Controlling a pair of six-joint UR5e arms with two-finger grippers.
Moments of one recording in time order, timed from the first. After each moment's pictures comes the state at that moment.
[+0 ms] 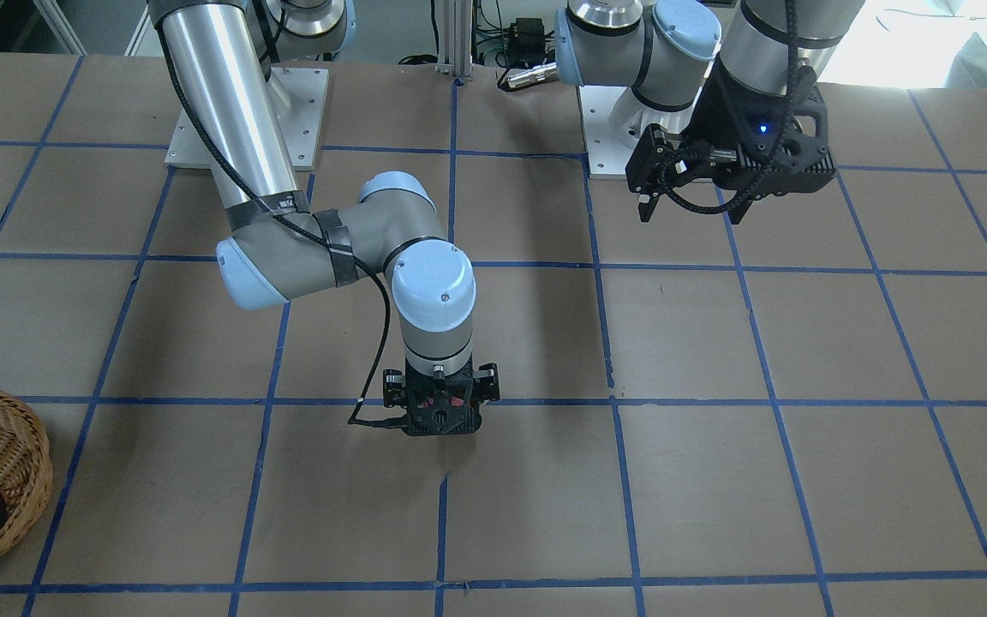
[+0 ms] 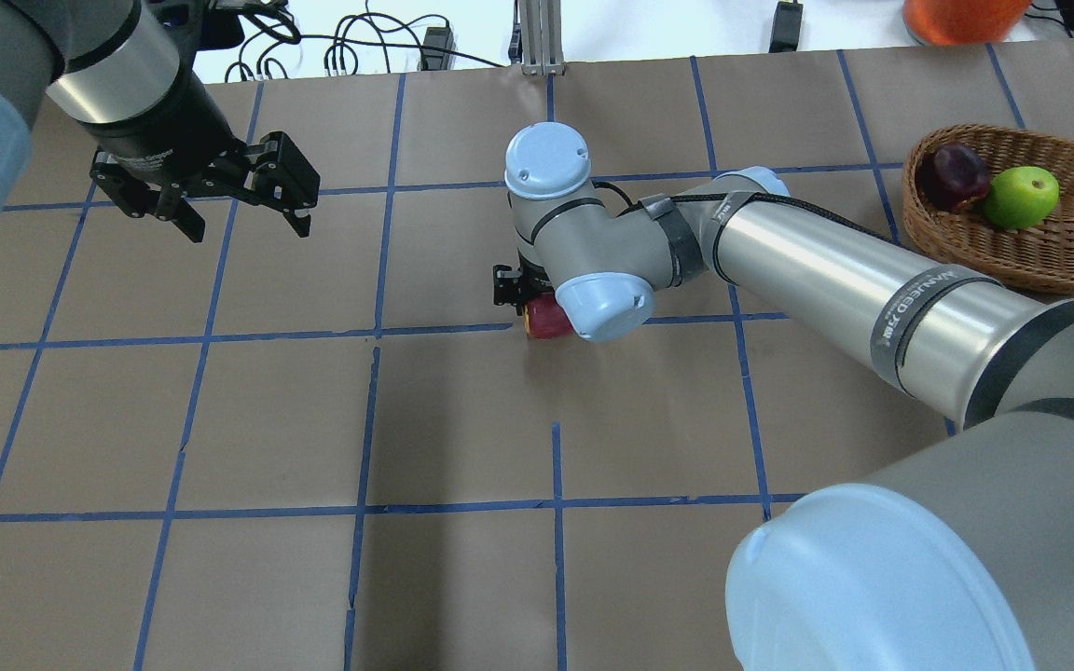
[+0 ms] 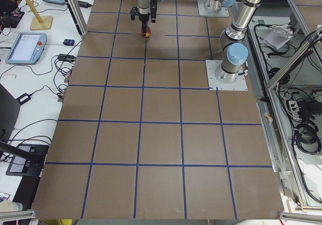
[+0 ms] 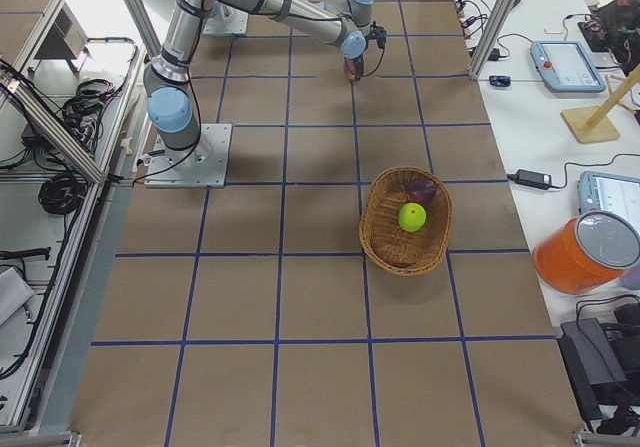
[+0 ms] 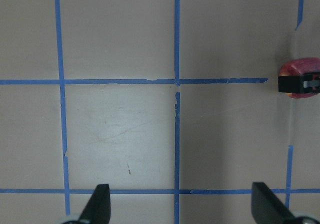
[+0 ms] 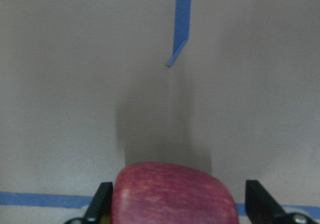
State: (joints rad) left arm -1.57 -1.54 -1.58 -1.56 1.55 -0.01; right arm 1.93 -0.97 1.61 -2.26 -1.55 0.32
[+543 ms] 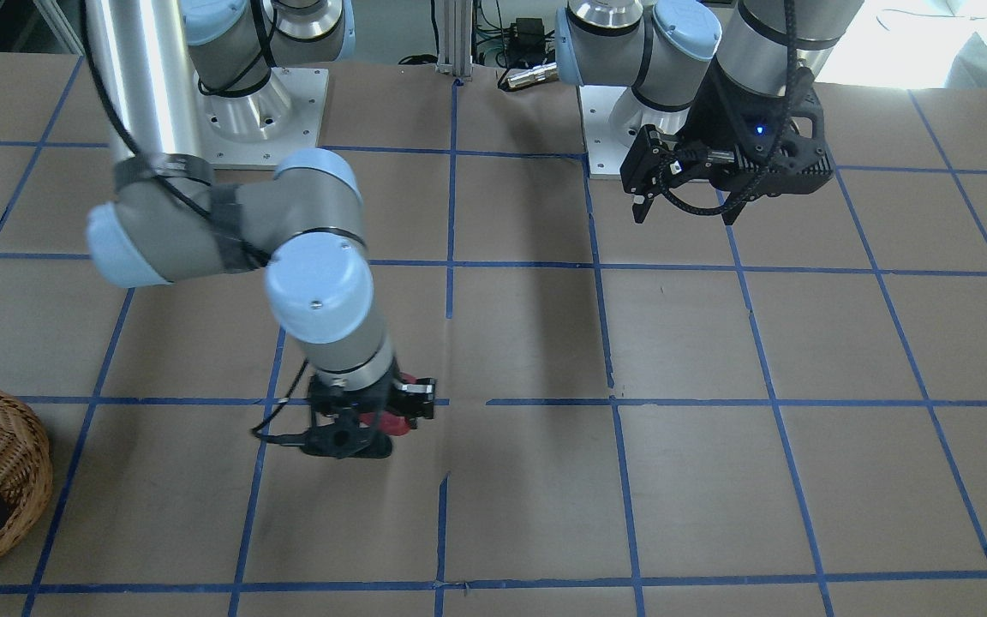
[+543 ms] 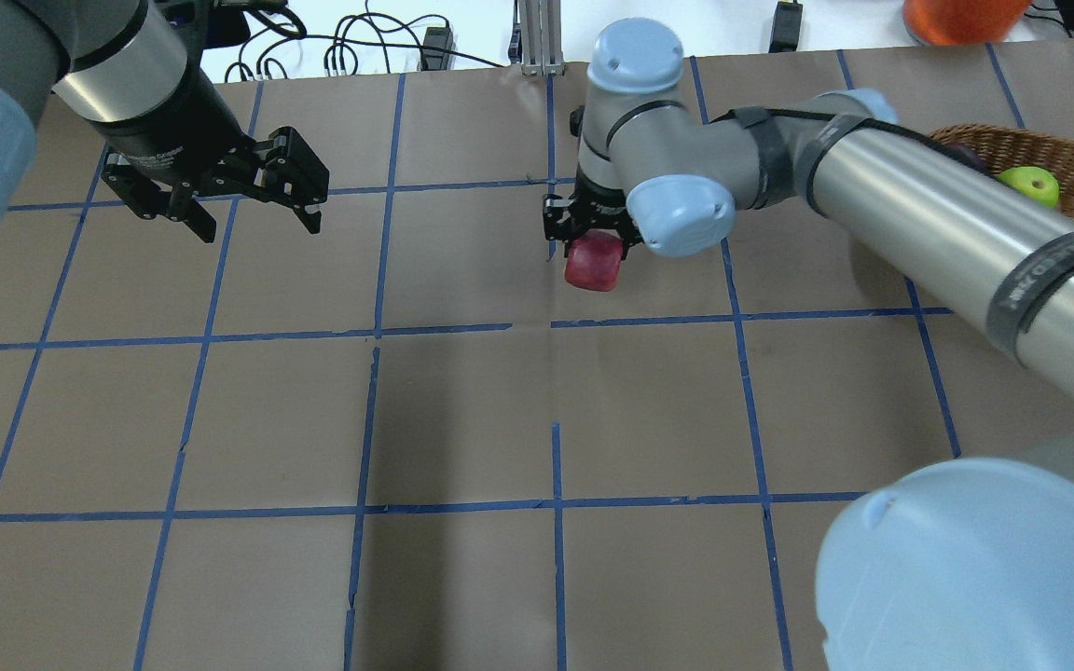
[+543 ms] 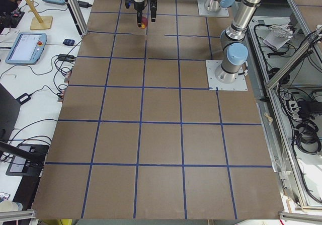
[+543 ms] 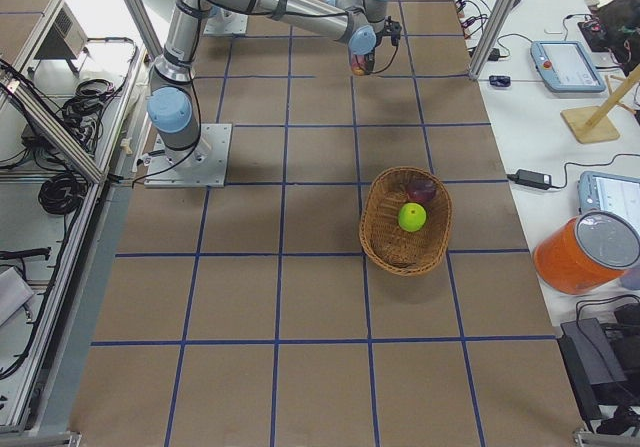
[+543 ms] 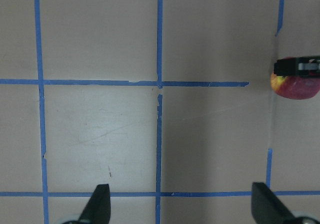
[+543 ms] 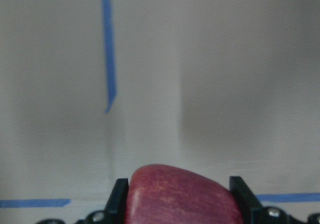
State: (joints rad) left arm -1.57 -1.55 -1.58 -1.56 1.54 -0.02; right arm 1.76 -1.08 1.51 -2.03 -1.50 0.26
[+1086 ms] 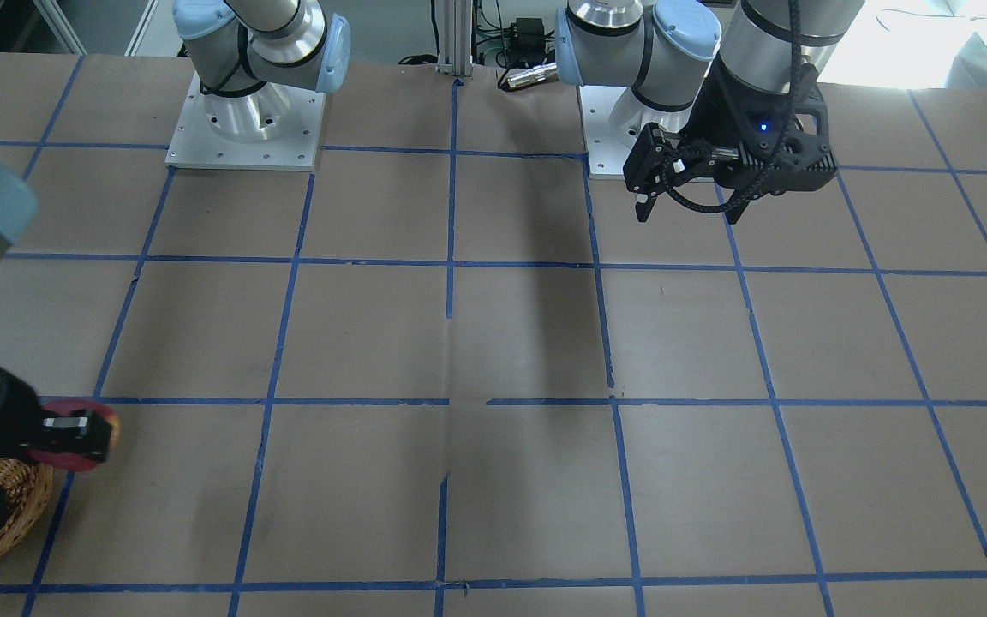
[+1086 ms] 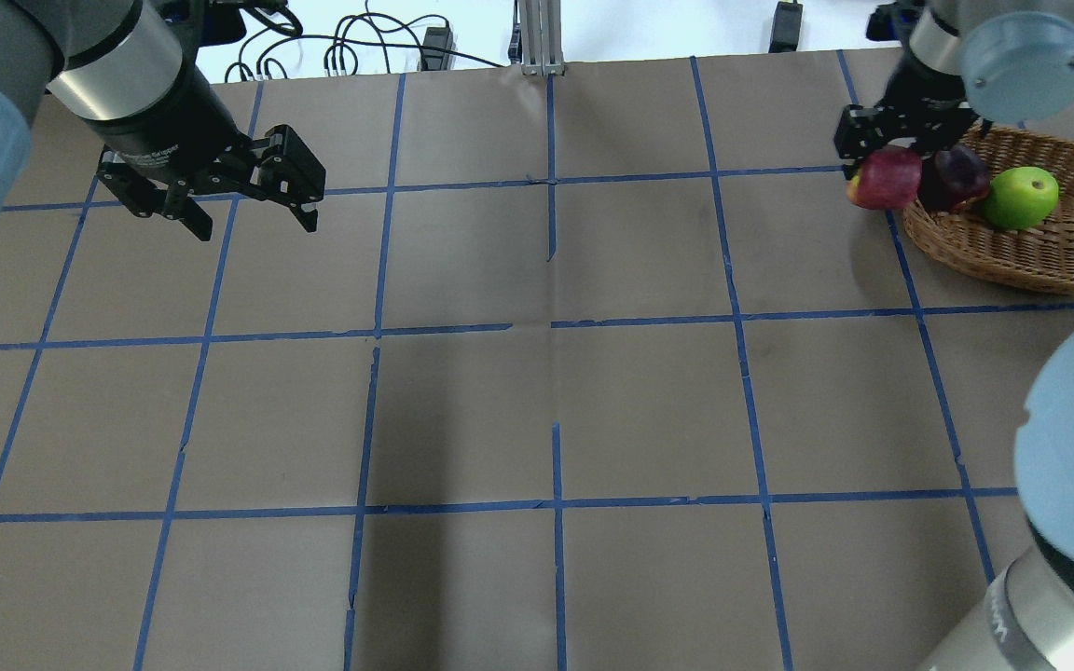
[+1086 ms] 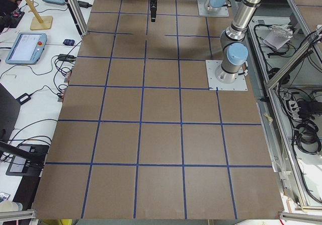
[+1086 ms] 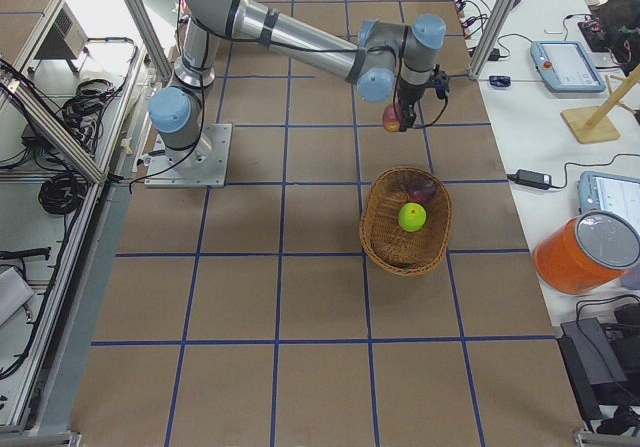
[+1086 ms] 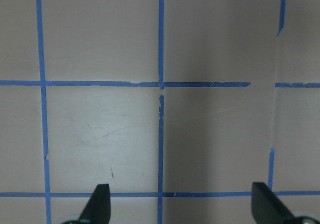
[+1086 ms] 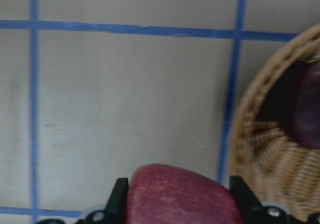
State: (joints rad) left arm -1.57 -1.54 -1.57 -1.56 1.54 -0.02; right arm 1.26 -1.09 1.42 -1.92 -1.57 -0.41
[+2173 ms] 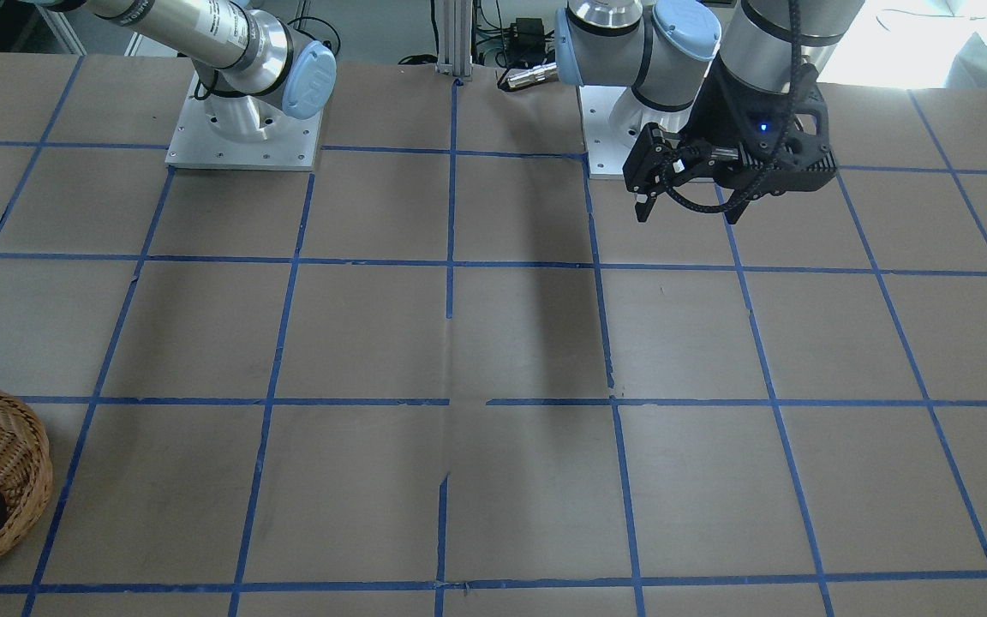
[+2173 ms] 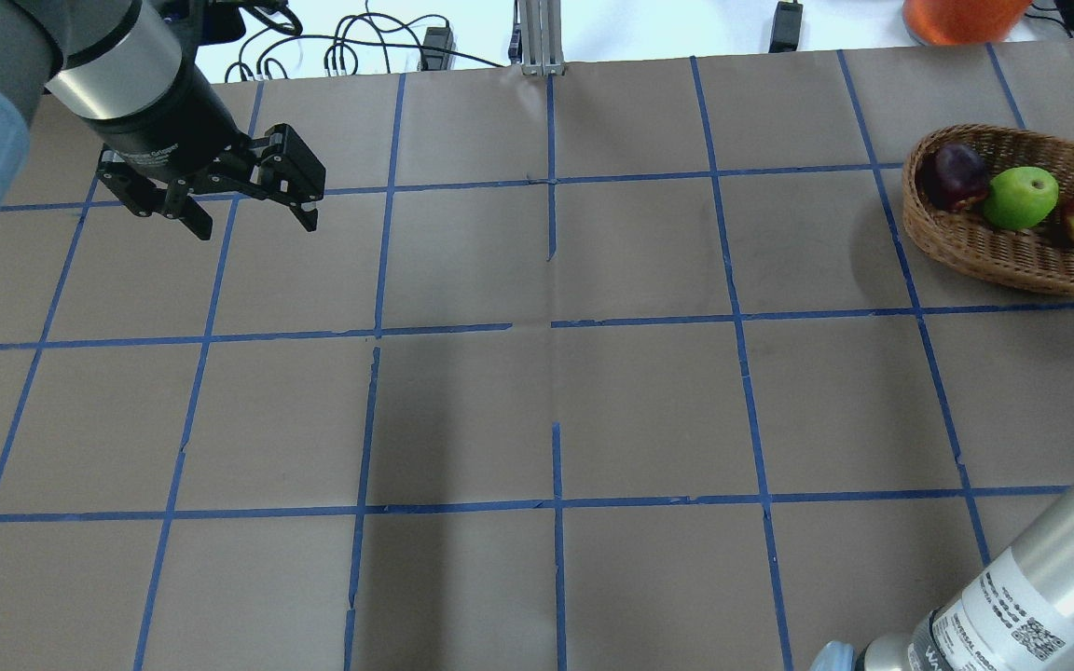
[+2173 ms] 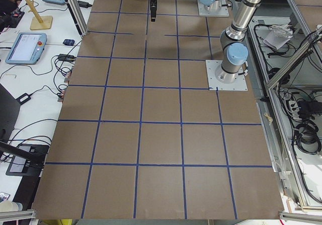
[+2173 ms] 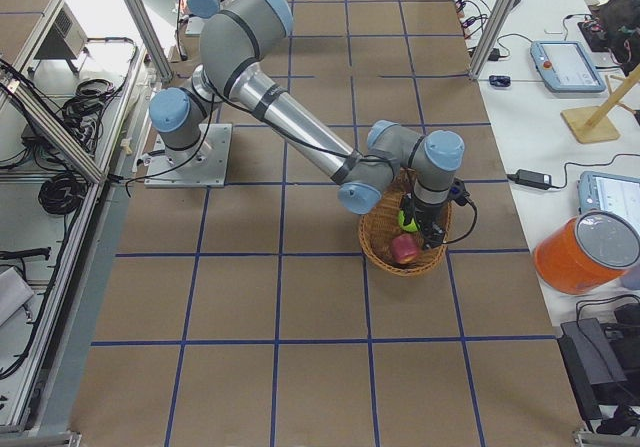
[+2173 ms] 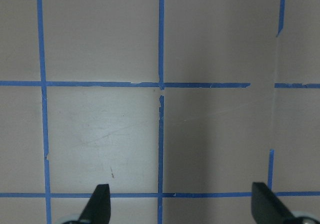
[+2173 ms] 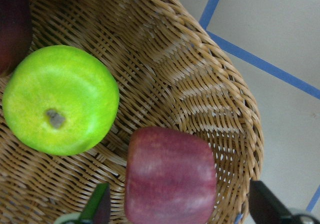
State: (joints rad) left arm -1.57 -1.54 -1.57 -1.56 1.54 -0.02; right arm 0.97 -0.92 1.27 -2.03 -1.70 -1.03
